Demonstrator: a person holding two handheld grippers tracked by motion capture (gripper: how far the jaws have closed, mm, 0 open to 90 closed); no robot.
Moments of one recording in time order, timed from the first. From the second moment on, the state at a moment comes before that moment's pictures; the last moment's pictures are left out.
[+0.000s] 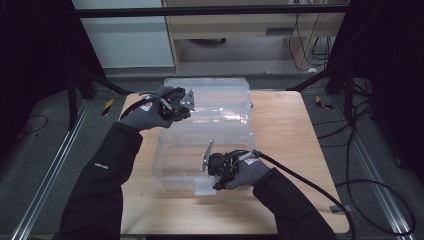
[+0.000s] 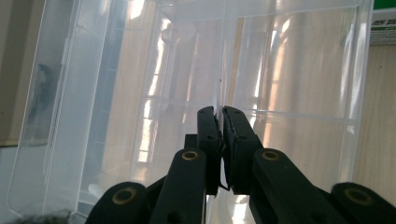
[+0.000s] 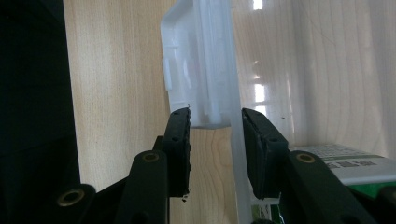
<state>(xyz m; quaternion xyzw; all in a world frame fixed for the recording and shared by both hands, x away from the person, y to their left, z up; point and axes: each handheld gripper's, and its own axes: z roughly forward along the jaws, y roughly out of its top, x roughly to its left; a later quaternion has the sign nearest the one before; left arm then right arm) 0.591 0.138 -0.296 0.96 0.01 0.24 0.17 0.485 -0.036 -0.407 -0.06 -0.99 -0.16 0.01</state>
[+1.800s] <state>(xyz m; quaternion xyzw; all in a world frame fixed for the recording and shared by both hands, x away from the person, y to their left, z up) 0.508 0.148 -0.303 0.95 -0.01 0.23 0.19 0.478 -0.041 -0.408 -0.07 -0.98 -0.18 -0.01</state>
